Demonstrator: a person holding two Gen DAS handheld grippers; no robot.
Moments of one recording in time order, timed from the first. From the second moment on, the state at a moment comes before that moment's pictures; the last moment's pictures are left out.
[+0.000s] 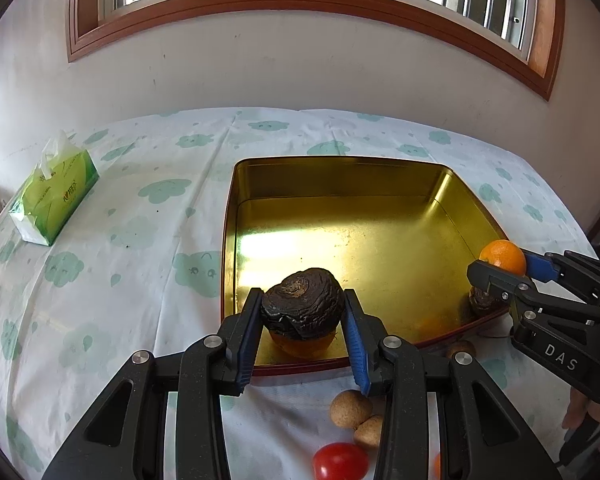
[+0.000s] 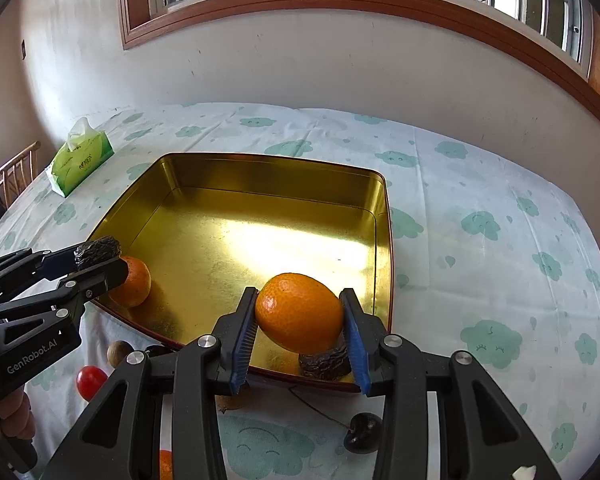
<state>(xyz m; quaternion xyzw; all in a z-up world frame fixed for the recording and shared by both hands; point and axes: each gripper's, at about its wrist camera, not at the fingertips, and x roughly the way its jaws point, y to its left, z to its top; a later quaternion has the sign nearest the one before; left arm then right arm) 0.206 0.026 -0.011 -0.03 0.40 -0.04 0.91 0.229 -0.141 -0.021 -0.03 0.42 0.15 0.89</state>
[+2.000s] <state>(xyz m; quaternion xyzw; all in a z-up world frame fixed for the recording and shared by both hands) 0.090 0.027 -0.016 -0.01 0.40 -0.03 0.92 0.113 -0.173 -0.011 0.00 0.41 0.14 0.90</state>
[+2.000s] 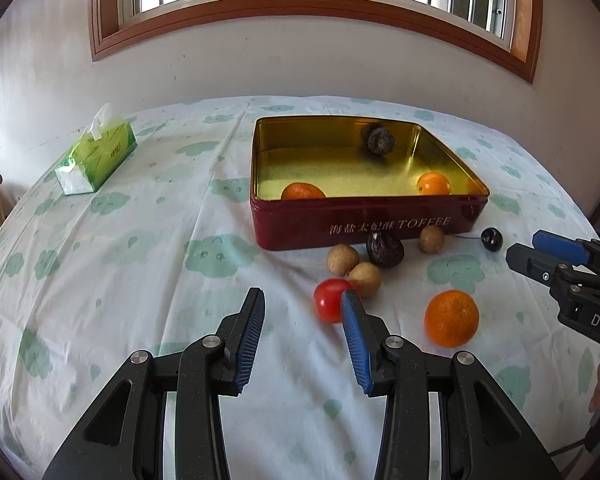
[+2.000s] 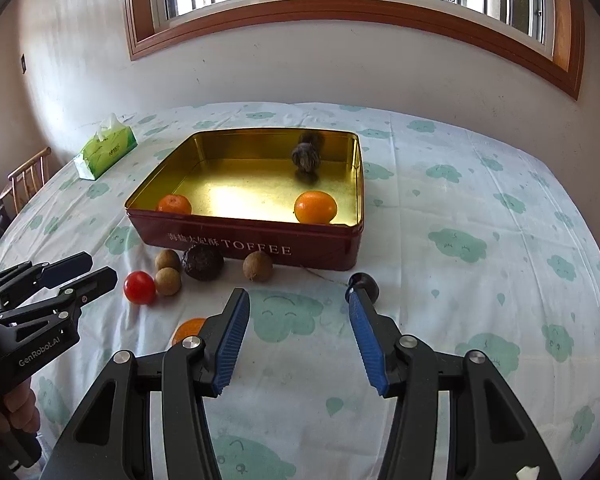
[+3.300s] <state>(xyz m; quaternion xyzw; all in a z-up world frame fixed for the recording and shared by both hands) 0.065 0.024 -0.051 -0.01 0.40 -0.02 0.92 0.106 -0.202 -0.061 0.02 0.45 0.11 0.88</state>
